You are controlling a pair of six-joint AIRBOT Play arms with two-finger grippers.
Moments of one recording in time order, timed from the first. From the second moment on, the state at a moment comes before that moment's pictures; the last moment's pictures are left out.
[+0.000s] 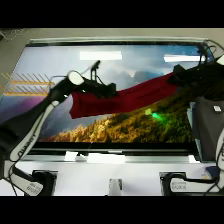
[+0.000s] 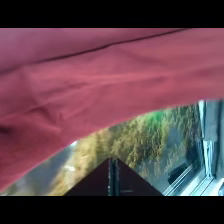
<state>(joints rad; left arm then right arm) -0.48 -1.76 1.59 0.71 -0.90 -1.51 -0.22 -1.50 1.64 -0.99 1.37 1.48</state>
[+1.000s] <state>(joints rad) -0.49 -1.65 1.59 0.39 -0.87 -1.32 -0.16 -1.16 1.64 -0.96 1.56 1.67</state>
